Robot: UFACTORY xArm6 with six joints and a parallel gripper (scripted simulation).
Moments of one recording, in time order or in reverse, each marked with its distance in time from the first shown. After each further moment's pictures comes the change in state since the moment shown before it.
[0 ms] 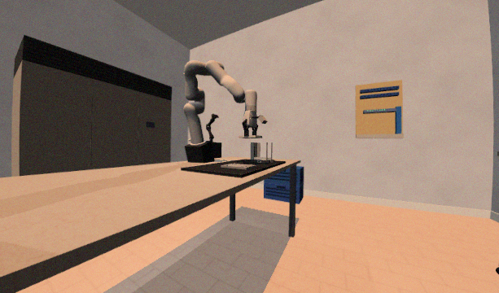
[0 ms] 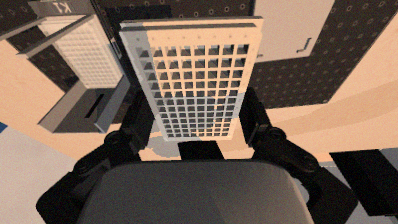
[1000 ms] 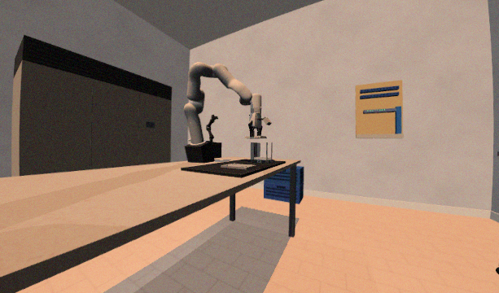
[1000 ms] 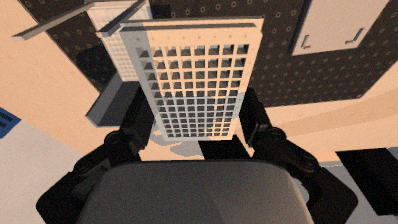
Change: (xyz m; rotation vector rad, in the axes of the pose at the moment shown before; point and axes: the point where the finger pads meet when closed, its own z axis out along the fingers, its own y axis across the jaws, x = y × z) arm -0.015 -0.085 -0.002 0.000 0.000 0.000
